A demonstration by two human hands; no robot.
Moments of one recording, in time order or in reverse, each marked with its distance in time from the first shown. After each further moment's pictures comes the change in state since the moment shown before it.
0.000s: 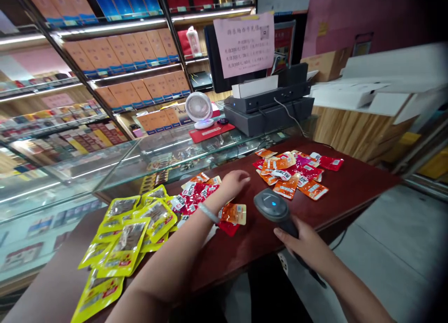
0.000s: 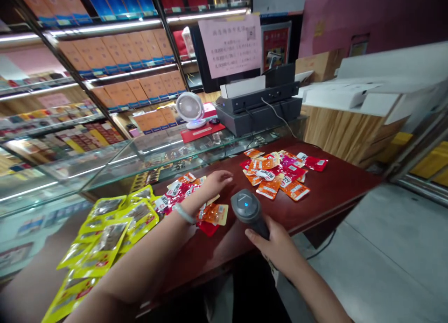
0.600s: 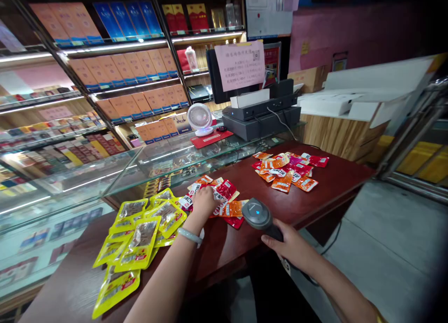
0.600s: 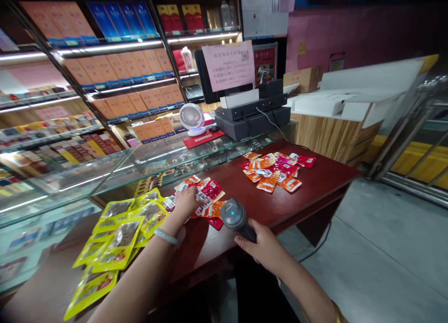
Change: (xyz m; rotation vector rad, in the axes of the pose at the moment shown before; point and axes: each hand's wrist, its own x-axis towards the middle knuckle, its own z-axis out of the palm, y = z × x) left_hand -0.102 -0.039 -0.061 0.630 0.050 -0.370; right_hand -0.039 -0.014 0.045 0.030 -0.158 -0.069
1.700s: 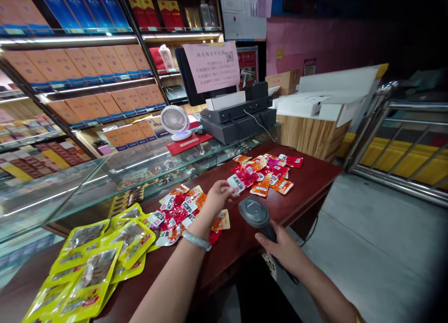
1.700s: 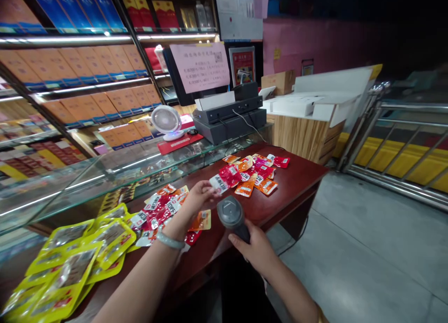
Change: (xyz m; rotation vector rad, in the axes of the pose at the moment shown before) left_hand 0.033 0.121 0.037 -1.405 -0.208 0.167; right_hand 0.007 0.026 -0.035 0.061 0.226 0.003
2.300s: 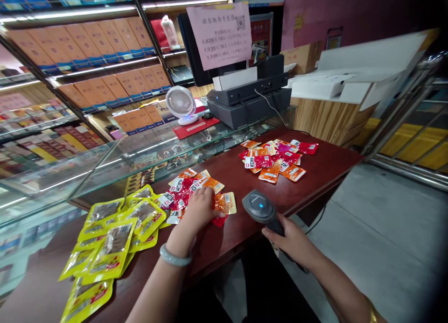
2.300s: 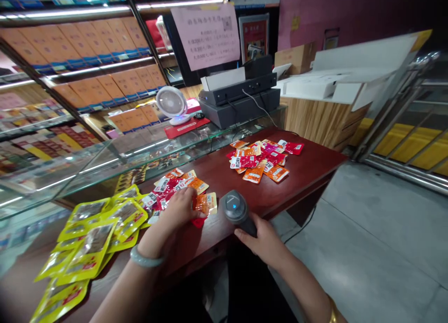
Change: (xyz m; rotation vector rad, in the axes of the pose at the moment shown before) left_hand -0.080 0.005 -0.071 1.402 -0.069 0.097; right_hand -0.012 0.007 -0.001 -0.072 -0.095 -0.007
